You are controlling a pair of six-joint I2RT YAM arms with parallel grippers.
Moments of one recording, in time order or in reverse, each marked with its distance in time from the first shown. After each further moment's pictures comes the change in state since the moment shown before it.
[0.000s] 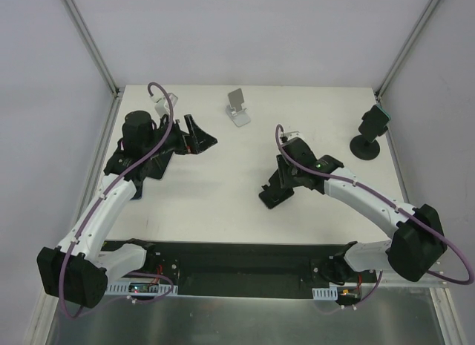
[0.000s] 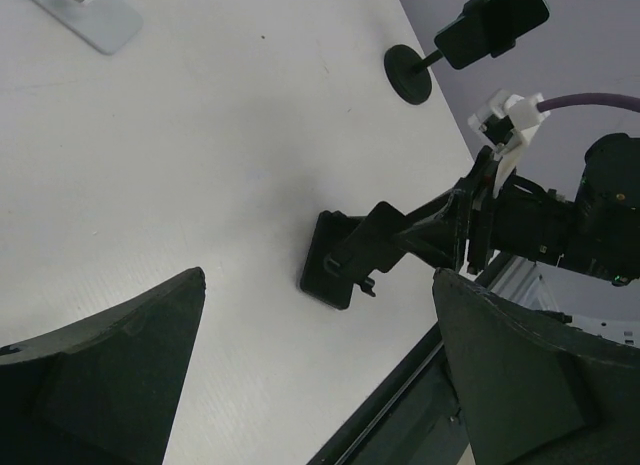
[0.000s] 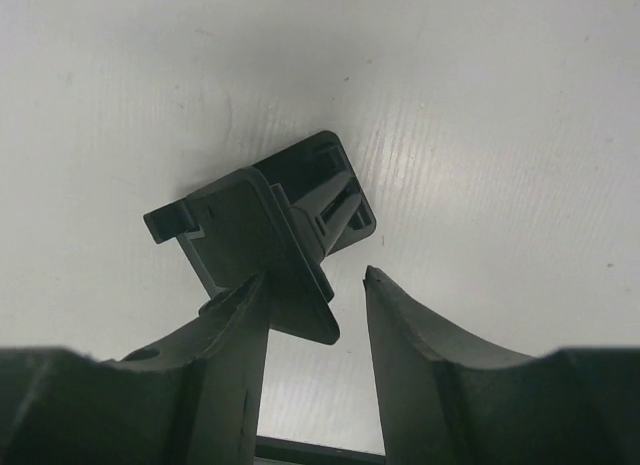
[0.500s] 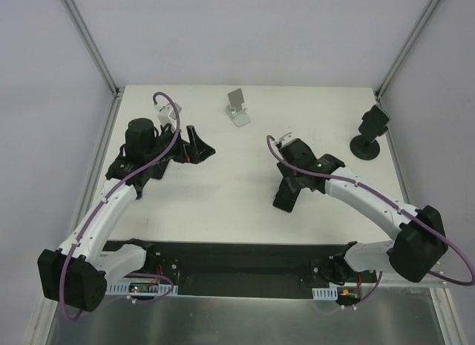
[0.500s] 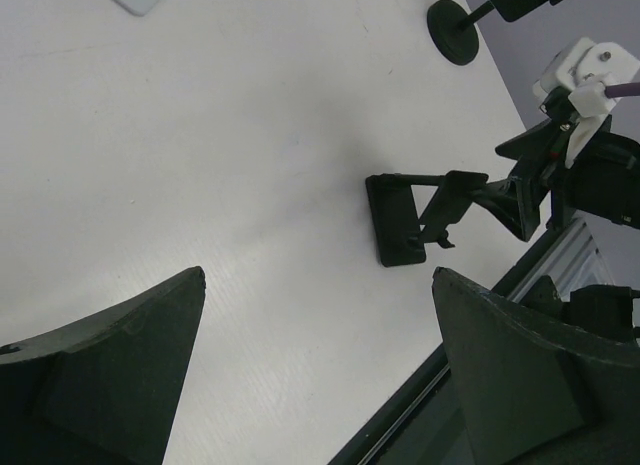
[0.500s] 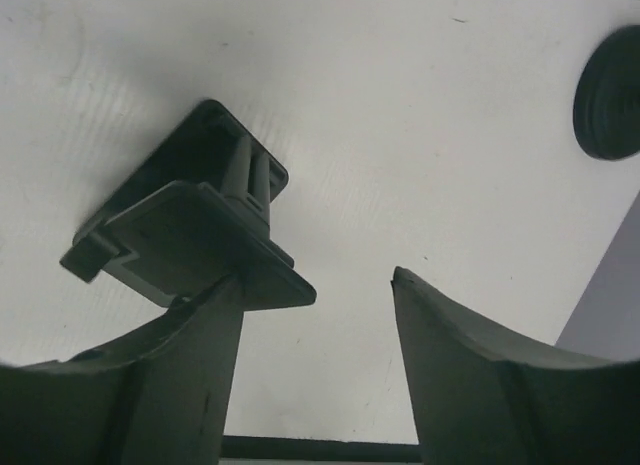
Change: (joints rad) left arm 0.000 -0.045 -0.073 -0.026 -0.022 0.116; right arm 0.006 -0.005 0.028 -0.091 0.110 -0.404
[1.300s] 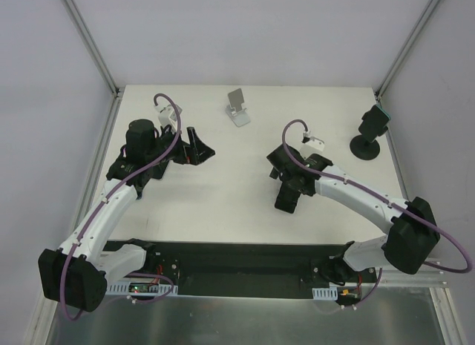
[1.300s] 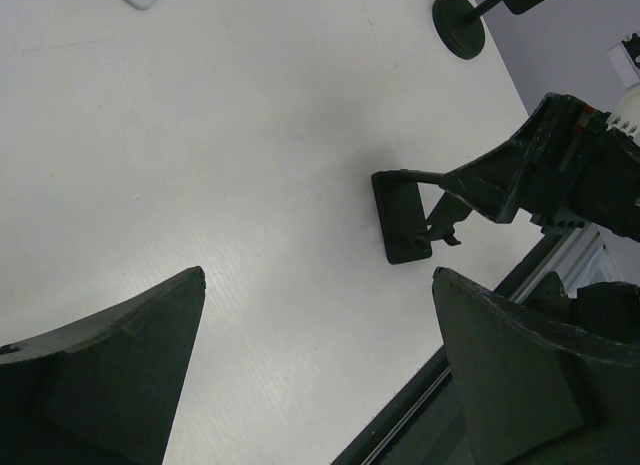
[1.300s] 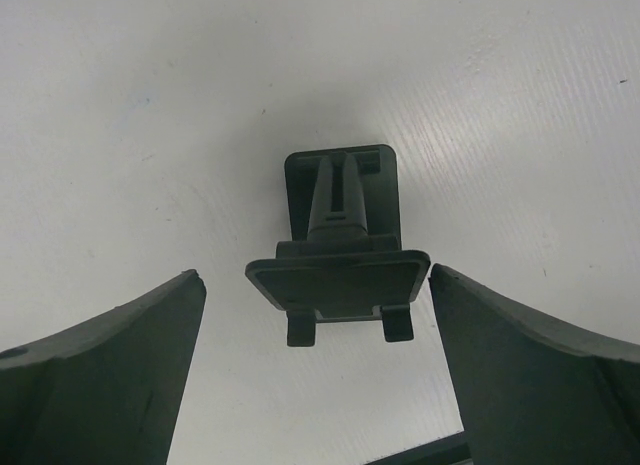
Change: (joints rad) left arm 0.001 0.000 -0.016 0.001 0.000 0.018; right arm 0.097 0.040 0.039 -0.123 0.204 1.081
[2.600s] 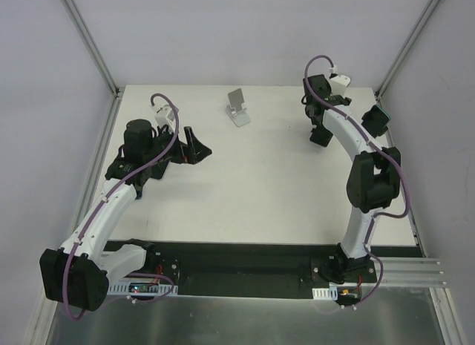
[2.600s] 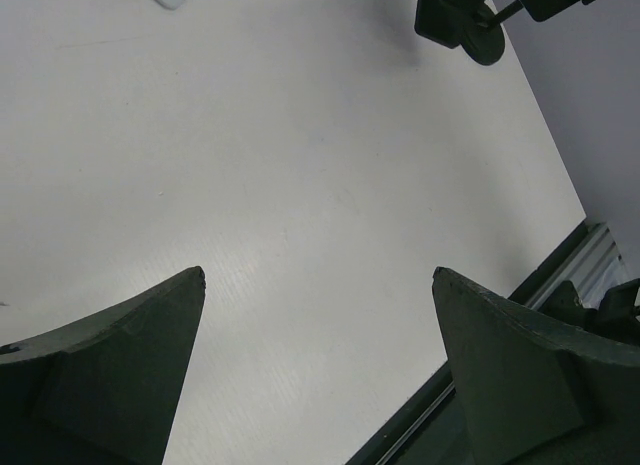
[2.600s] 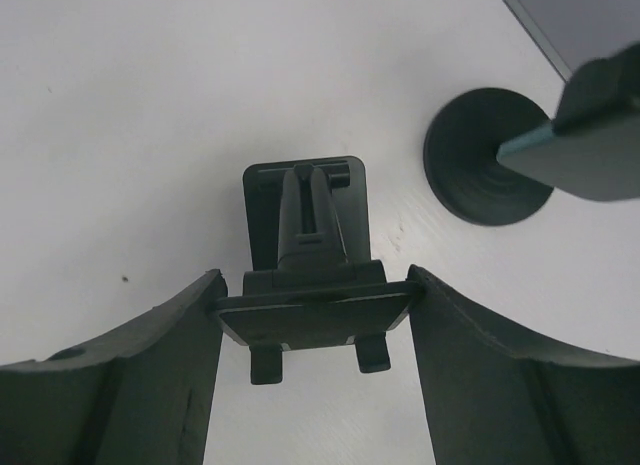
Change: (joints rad) left arm 0.037 0.002 -0.011 0.000 0.000 0.016; right arm -0.498 0.497 0.546 0.223 0.140 -0.531
